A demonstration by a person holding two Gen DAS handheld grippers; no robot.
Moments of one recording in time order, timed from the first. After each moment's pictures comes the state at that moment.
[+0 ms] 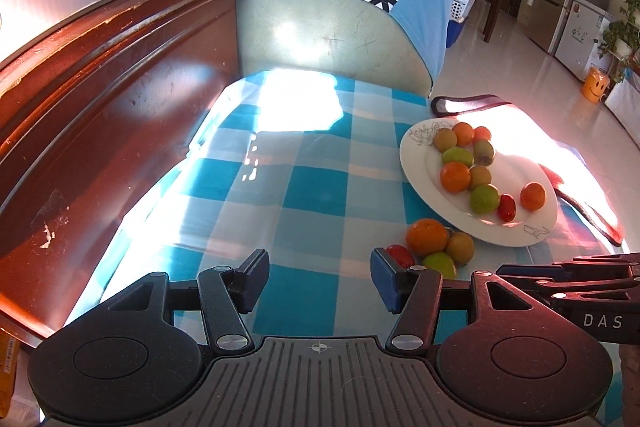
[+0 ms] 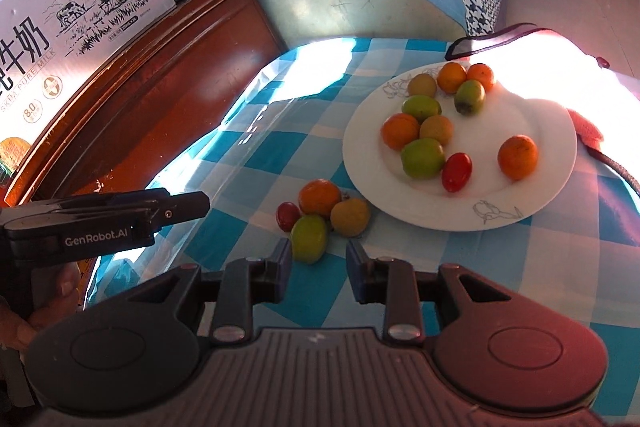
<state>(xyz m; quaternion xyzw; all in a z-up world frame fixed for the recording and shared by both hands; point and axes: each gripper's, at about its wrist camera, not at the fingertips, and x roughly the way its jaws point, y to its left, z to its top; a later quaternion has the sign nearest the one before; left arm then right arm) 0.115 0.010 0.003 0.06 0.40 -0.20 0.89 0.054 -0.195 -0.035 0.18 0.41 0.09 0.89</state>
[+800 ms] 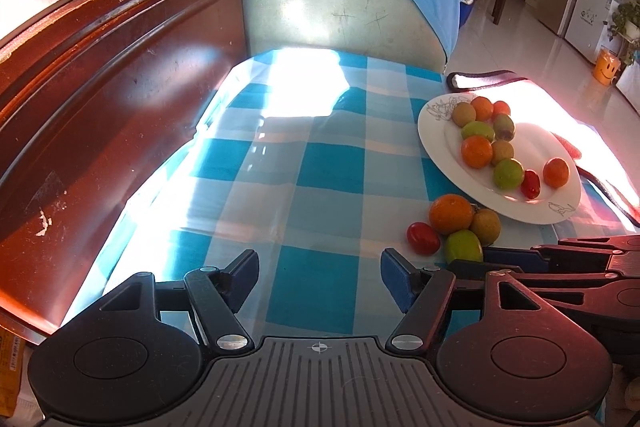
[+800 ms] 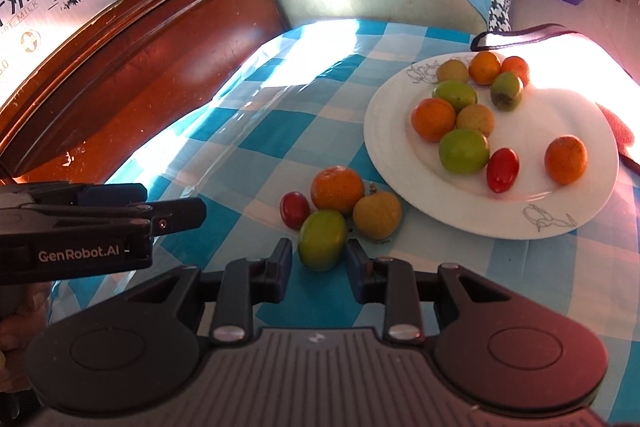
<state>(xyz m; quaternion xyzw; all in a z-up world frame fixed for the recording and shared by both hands) 0.120 0.008 -0.015 0.08 0.42 -0.19 0.88 0.075 -0.161 -0.059 0.13 0.42 0.07 0.90</state>
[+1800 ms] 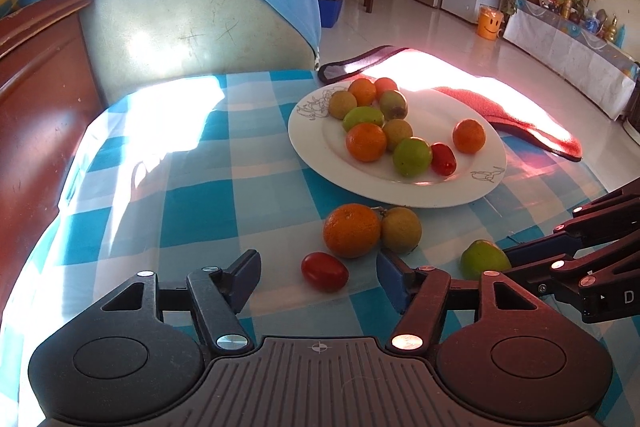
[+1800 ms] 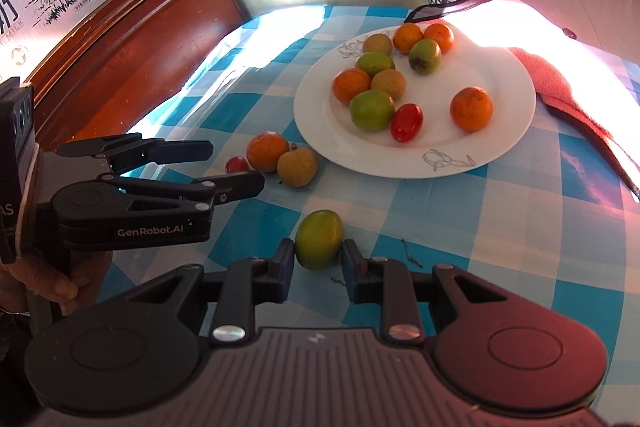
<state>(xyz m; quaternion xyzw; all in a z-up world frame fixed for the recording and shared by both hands) 0.132 -0.043 -0.048 0.15 0.36 -0.37 0.84 0.039 -0.206 -0.051 0.16 0.45 0.05 0.88</state>
